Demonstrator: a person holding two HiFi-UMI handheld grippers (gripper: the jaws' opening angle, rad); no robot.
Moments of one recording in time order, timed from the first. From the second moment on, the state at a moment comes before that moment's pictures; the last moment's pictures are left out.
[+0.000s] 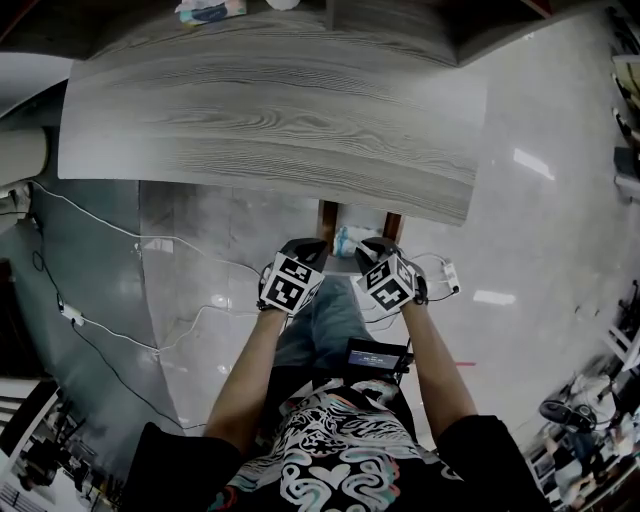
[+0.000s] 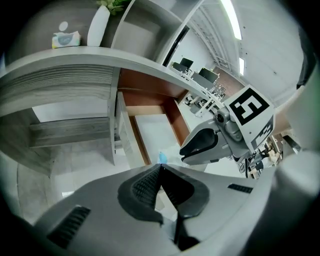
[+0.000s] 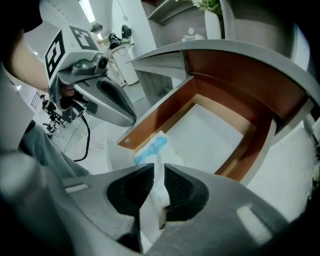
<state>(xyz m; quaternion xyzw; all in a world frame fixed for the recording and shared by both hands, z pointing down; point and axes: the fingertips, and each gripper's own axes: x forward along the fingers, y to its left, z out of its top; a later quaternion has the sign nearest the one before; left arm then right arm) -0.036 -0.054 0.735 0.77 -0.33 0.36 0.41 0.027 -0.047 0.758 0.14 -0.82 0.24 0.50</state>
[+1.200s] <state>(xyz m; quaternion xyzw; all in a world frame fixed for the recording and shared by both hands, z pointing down) -0.036 -0.063 0.731 0.77 -0.32 0.38 0.41 0.030 -0.064 0.759 0.16 -0.81 0.27 0.49</state>
